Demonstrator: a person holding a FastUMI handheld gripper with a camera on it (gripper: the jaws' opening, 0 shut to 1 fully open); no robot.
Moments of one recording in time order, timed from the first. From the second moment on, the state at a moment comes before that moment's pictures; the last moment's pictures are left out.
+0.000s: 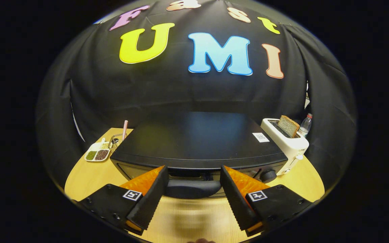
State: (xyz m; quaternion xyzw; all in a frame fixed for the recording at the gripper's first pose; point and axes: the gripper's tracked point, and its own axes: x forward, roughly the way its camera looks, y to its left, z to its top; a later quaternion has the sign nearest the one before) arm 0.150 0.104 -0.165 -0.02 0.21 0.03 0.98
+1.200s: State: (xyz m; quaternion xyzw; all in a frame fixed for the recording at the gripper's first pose) arm 0.064 0.102 -0.212 -0.04 0.27 0.05 0.96
